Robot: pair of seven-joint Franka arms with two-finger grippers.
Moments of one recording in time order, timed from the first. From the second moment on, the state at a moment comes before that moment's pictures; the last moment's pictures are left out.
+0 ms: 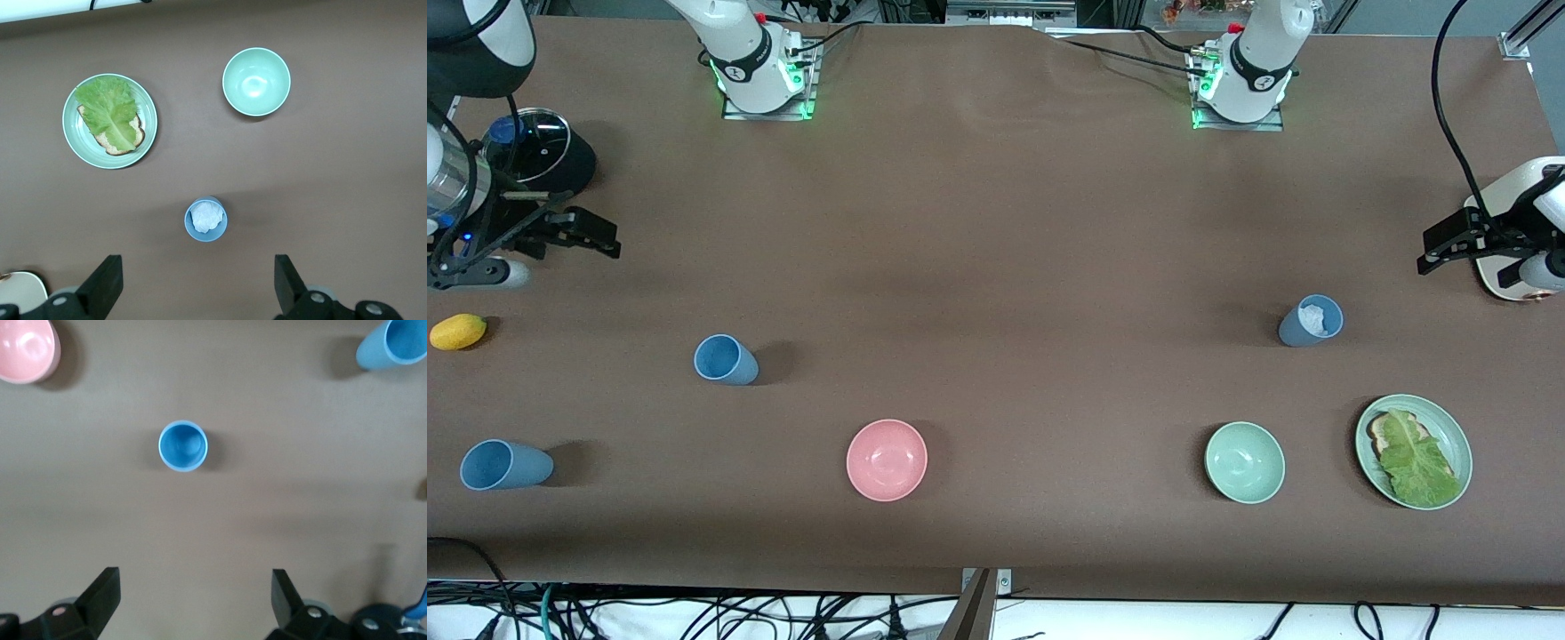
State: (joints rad) left arm -0.05 0.10 0.11 -1.54 -0.04 1.68 0.22; right arm -0.04 0.14 0.07 -1.55 -0.02 1.64 0.00
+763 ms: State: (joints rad) left arm -0.05 0.10 0.11 -1.54 -0.04 1.68 0.22; right arm -0.05 0.39 0.07 -1.33 -0.04 1.68 0.00
